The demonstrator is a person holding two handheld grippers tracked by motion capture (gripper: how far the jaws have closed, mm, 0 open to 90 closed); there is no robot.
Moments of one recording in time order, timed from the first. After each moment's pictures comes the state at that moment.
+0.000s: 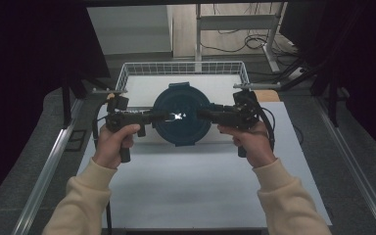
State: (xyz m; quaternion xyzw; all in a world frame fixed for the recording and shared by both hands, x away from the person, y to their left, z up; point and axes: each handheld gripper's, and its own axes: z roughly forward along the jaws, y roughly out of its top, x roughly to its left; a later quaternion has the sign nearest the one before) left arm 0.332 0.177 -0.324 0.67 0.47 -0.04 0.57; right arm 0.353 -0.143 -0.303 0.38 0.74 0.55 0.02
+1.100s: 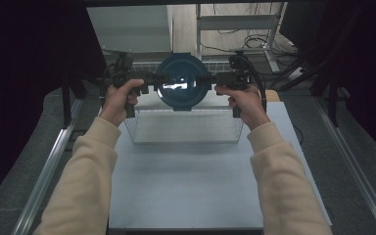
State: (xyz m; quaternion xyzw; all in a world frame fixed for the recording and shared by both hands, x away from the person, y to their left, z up) left arm 0.442 0.189 -0.306 0.65 0.50 -0.08 0.56; right arm 0.457 -0.134 -0.286 0.42 0.73 0.53 -0.03
